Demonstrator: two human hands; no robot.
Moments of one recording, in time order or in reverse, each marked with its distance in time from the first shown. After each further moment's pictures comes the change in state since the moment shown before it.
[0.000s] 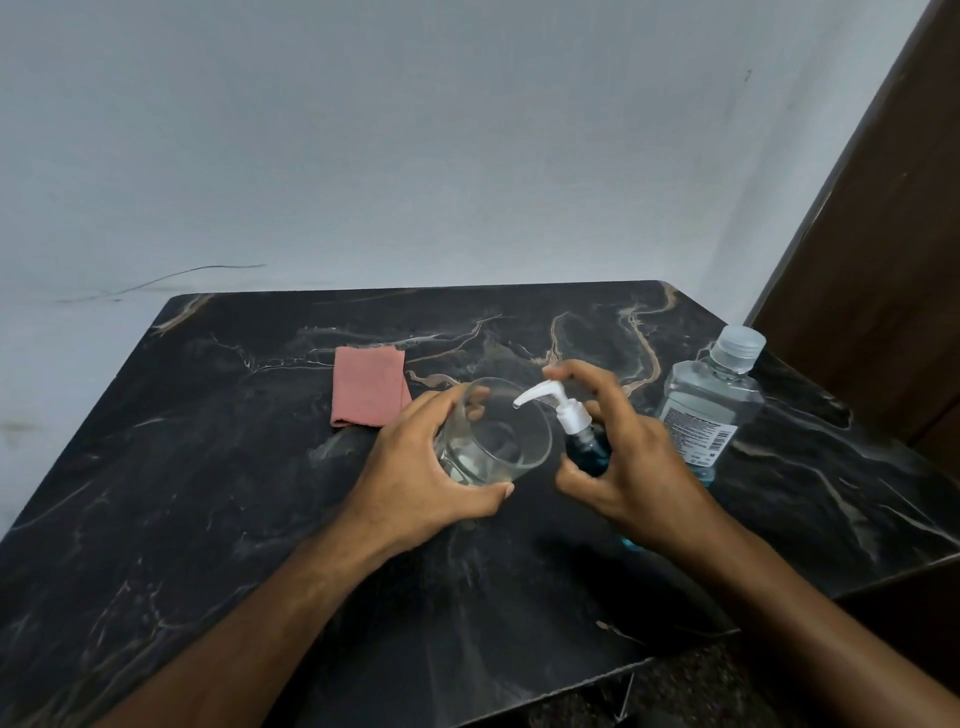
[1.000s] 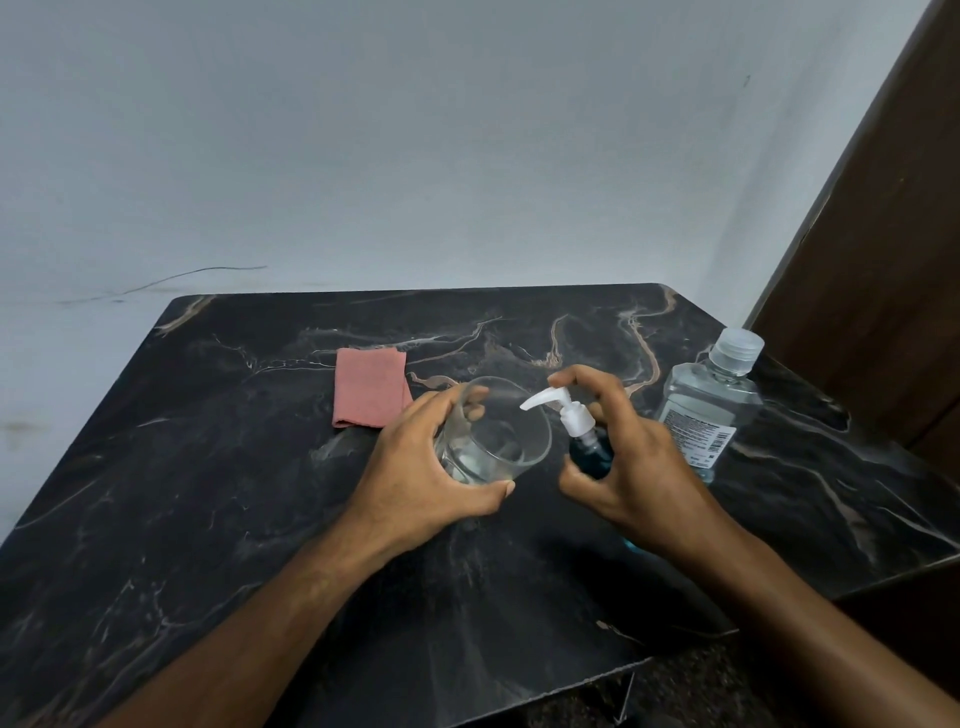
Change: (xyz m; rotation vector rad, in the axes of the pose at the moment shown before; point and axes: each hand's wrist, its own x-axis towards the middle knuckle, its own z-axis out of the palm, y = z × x) left_hand 0.000 -0.001 0.001 -0.023 0.035 -0.007; right_hand -0.002 -0.005 -0.001 -0.058 0.015 -0.008
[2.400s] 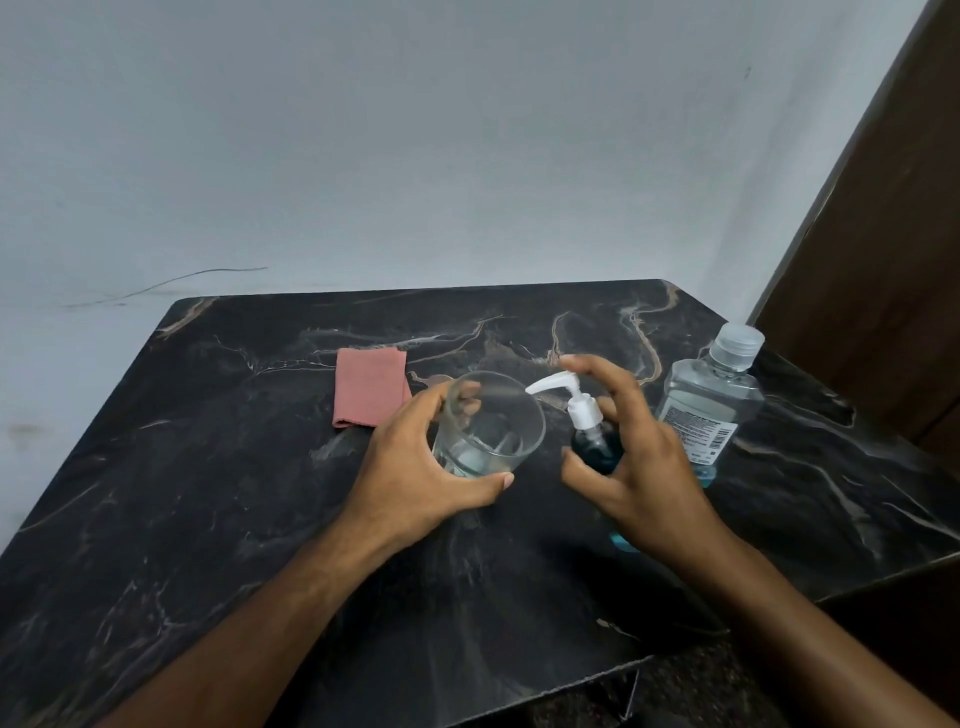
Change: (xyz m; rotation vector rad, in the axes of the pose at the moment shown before) left_hand 0.001 -0.001 0.000 -0.034 0.022 -0.059; right_hand -0.009 0.004 0.004 0.147 0.101 0.029
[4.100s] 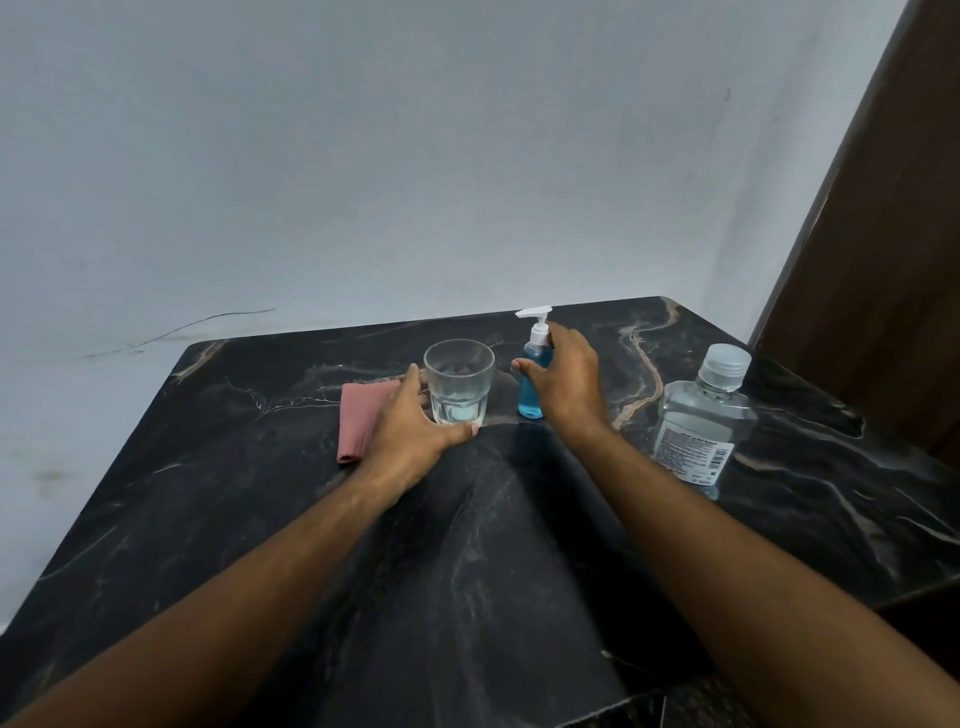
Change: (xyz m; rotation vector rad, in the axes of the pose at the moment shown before) left_hand 0.080 -0.028 0.002 0.072 0.012 -0.323; right_hand 0.132 0.073 0.052 -0.166 0.336 0.362
